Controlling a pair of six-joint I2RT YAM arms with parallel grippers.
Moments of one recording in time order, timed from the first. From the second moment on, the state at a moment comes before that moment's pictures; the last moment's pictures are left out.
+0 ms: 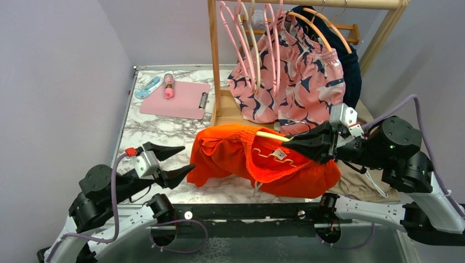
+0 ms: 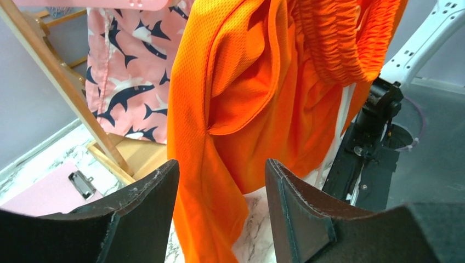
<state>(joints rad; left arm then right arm) -0.91 0.25 0.95 -0.63 0.12 0.07 1.09 0.79 1.44 -0.64 -0.17 -0.13</state>
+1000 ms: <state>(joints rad) -0.91 0.30 0.85 -0.59 -0.01 0.12 1.09 0.75 1.43 -0.64 -0.21 -0.12</state>
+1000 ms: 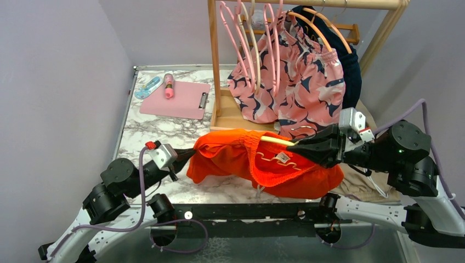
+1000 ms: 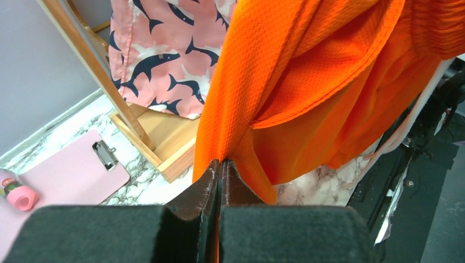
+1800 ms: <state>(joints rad) -0.91 0.39 1.22 -0.54 0.09 0.15 1.09 0.79 1.38 -0.64 -0.21 -0.13</state>
